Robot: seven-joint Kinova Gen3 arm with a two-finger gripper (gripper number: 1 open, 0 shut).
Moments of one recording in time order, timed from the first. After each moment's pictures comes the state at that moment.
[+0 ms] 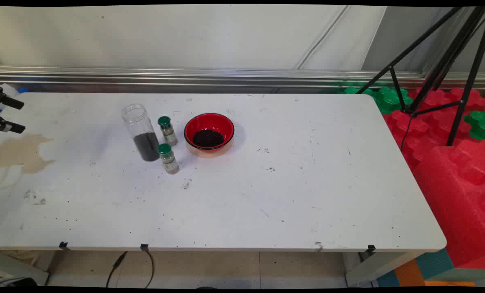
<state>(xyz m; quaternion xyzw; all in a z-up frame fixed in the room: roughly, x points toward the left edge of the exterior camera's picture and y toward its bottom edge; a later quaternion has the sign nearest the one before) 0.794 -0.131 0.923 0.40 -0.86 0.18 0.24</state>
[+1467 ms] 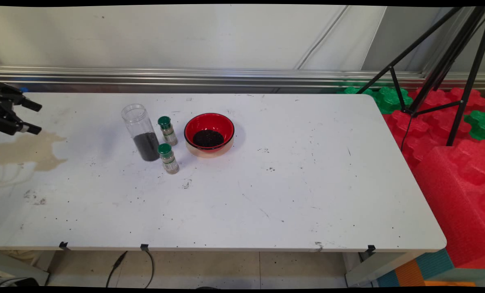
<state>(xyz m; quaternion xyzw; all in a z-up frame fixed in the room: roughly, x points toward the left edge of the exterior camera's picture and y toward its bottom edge) 0.780 -0.162 0.911 0.39 -0.87 0.15 0.25</state>
